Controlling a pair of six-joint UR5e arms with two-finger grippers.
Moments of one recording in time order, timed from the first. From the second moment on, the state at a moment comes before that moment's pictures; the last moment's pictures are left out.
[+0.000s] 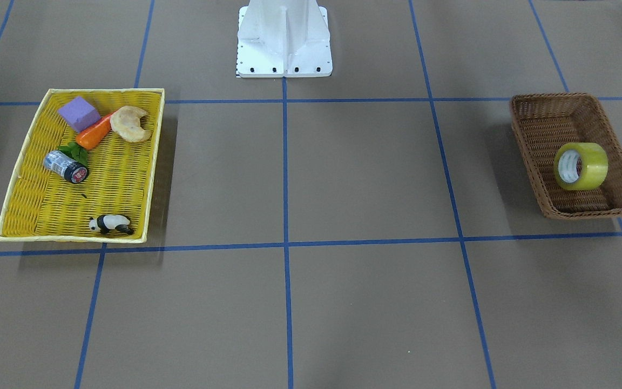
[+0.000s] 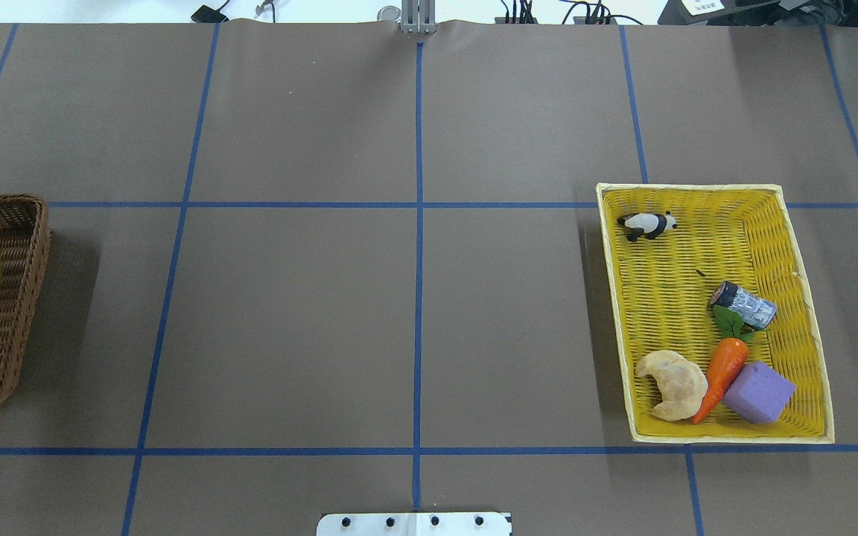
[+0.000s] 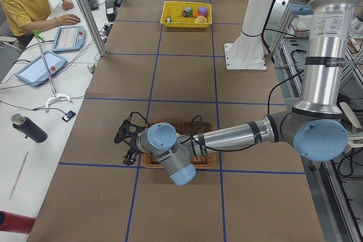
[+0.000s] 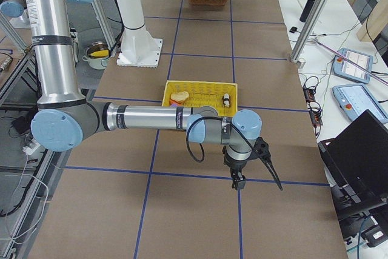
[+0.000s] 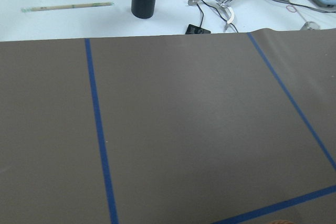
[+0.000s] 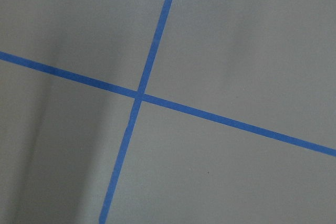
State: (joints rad) left arm -1.54 -1.62 -1.26 -2.70 -2.34 -0.35; right arm 1.58 -1.48 1.50 -1.61 2.23 -0.30
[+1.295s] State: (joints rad) left arm -1.60 -1.62 -1.51 -1.57 -2.25 0.06; right arm 1.58 -1.49 1.50 -1.61 2.23 -0.30
